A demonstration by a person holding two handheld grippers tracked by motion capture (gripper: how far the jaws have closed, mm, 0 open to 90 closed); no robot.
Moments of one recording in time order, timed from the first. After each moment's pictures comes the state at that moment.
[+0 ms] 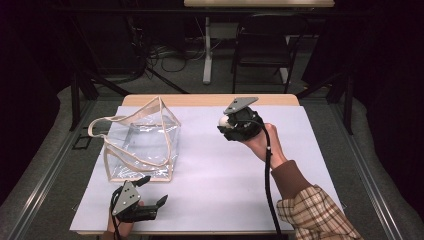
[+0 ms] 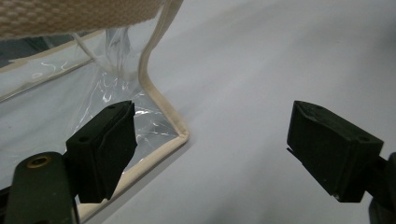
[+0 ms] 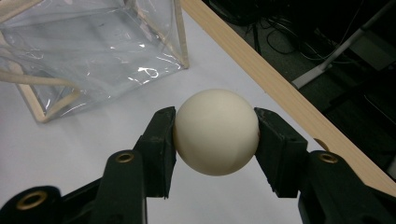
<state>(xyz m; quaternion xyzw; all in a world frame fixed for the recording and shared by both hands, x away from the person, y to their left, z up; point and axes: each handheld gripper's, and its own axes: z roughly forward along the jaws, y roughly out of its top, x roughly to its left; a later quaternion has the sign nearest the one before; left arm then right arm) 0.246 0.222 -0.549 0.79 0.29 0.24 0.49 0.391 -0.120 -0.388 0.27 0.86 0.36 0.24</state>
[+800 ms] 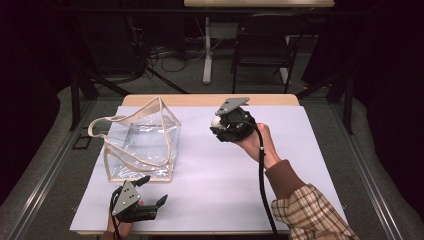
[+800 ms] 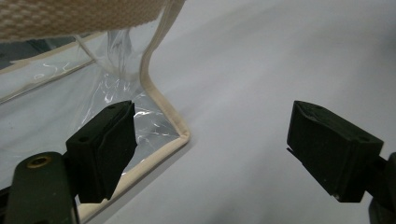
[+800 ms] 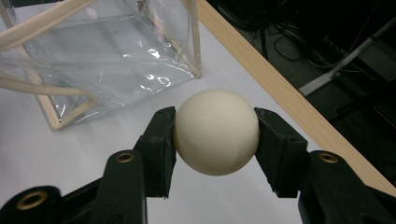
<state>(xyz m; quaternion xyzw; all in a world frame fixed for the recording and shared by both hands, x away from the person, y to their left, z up) 0.246 0.222 -0.549 0.79 0.29 0.24 0.49 0.388 -0.101 -0.386 0.25 0.86 0.37 0.24</state>
